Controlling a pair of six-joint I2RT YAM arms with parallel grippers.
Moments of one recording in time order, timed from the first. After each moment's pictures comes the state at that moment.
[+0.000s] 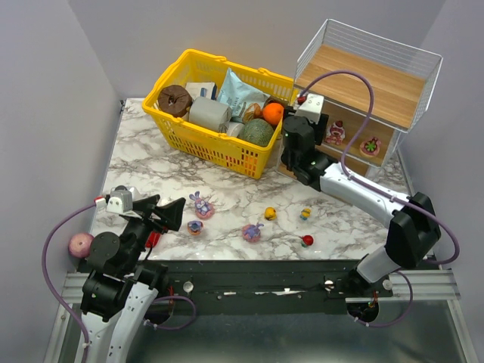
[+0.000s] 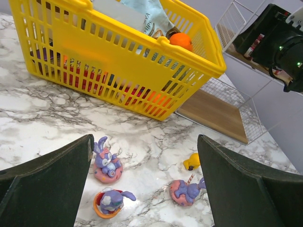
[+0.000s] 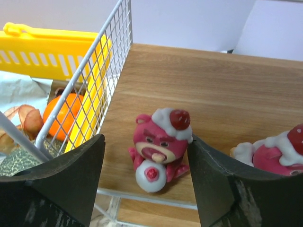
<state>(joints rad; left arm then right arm) -0.32 0.05 0.61 -0.52 0.03 -0.43 0.70 1.55 1.21 0.21 1.06 0.10</state>
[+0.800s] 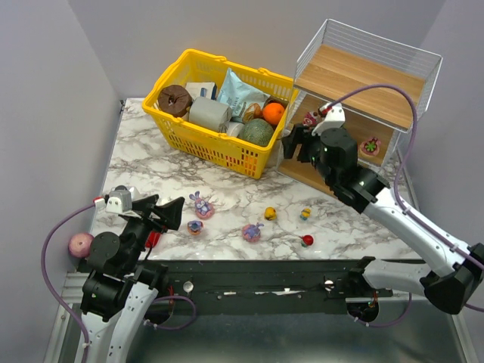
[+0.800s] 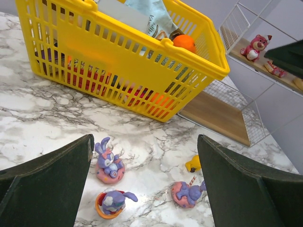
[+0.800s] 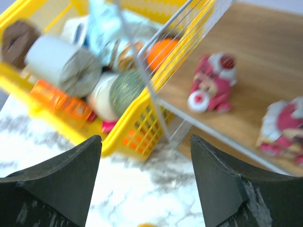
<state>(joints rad) -0.32 0.05 0.61 -0.52 0.01 -0.43 0.70 1.17 1.15 -0.21 0.46 0.32</state>
